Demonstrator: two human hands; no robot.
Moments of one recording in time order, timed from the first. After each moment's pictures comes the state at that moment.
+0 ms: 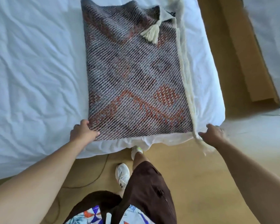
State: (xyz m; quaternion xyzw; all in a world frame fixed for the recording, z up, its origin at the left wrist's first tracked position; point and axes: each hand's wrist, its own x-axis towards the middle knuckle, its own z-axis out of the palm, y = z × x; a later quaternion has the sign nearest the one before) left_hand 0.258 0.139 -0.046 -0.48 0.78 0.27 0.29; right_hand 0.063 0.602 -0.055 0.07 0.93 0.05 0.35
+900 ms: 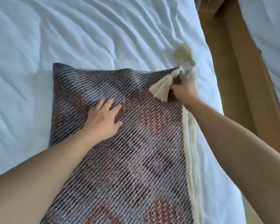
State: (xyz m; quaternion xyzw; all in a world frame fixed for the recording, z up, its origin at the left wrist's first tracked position) left_hand -0.200 0.059 -0.081 -0.17 0.94 0.16 0.24; right_hand -0.422 0.266 -0.085 -0.02 0.91 -0.36 0.23
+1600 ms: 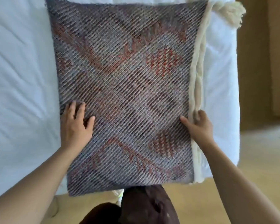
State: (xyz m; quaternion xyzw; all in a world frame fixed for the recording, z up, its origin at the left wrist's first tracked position) left_hand 0.036 0.089 -0.101 -0.36 0.90 0.15 0.21; right_hand -0.153 0.445 -0.099 0.16 0.89 -0.28 0.32
